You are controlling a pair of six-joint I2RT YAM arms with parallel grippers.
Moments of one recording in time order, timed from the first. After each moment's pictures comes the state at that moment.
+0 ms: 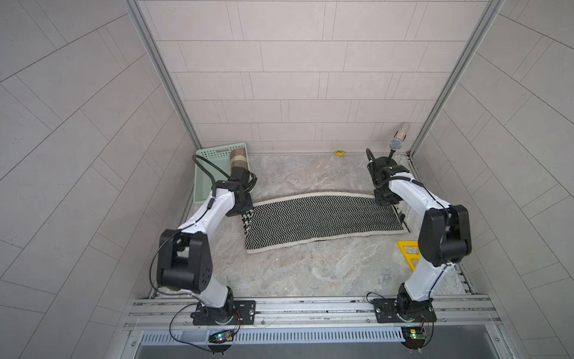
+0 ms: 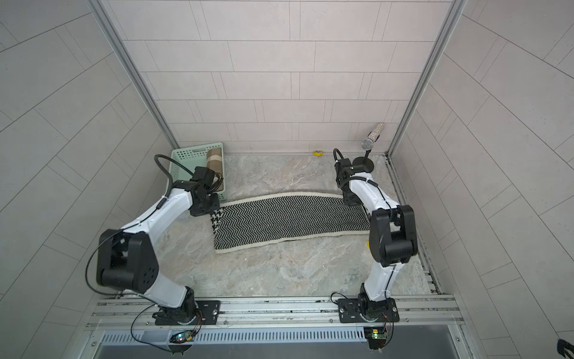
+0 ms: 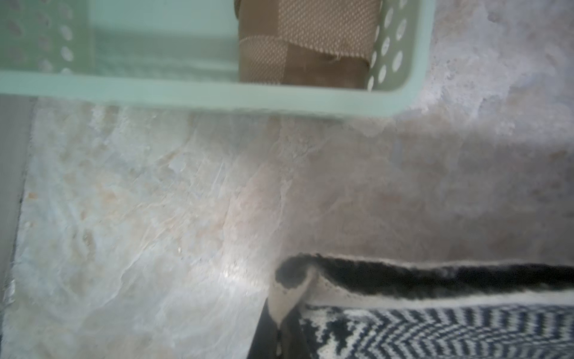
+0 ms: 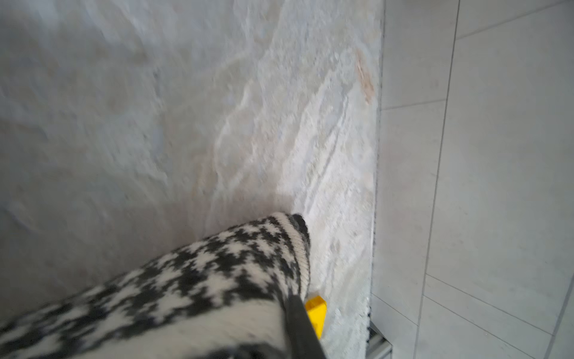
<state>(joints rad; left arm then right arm) -0.11 1.64 1.24 -0.86 -0.17 -0.42 0.11 1.84 1.50 -1.07 0.55 0.16</state>
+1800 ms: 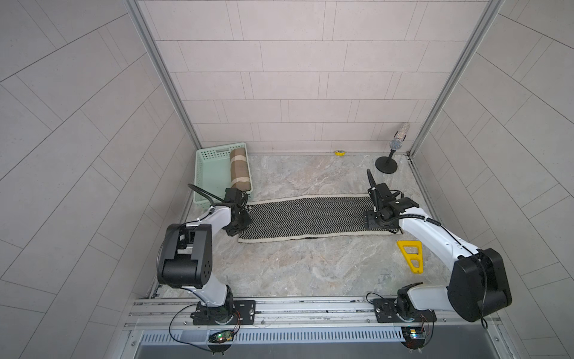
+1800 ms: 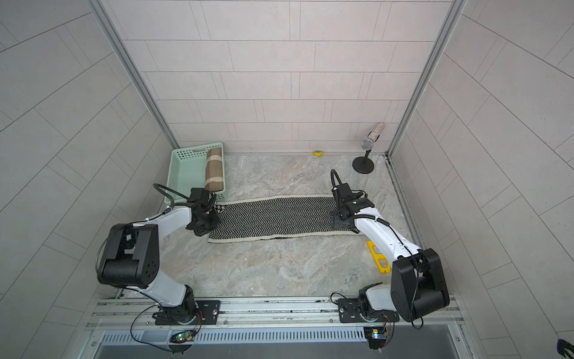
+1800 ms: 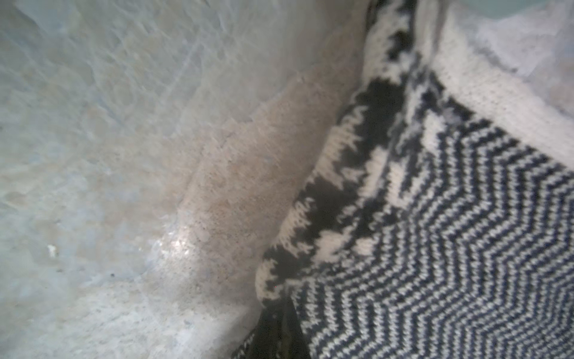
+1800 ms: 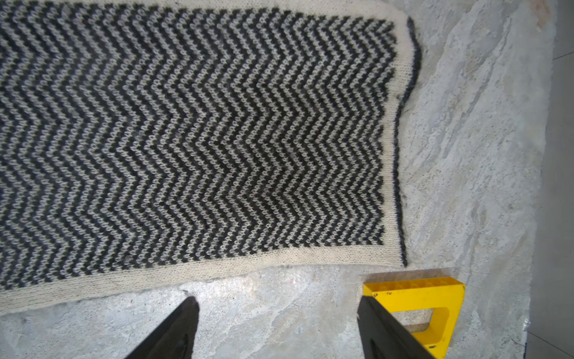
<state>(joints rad) -0.02 1.56 0.84 -0.54 0.03 -0.56 0.25 1.36 0.94 -0.83 0.24 0.29</state>
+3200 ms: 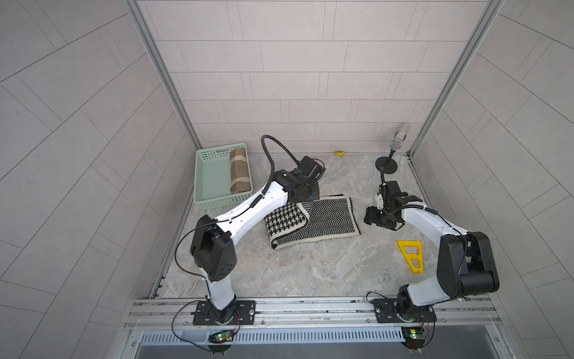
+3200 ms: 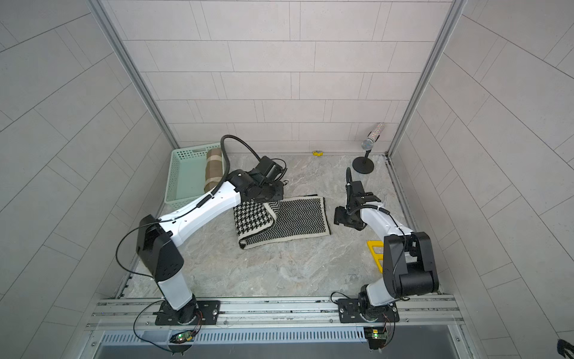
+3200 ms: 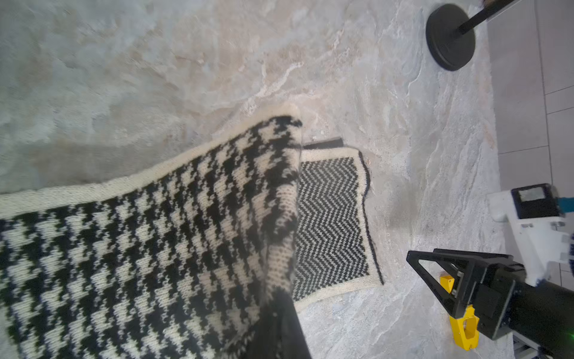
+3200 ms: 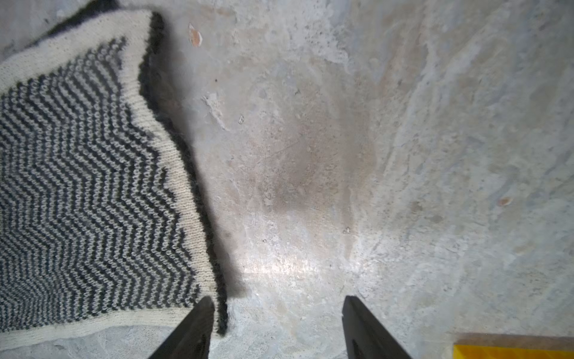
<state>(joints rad) -0.73 1.82 1.69 -0.86 -0.08 -0.72 0.05 1.48 0.93 -0.69 -0.11 0.30</state>
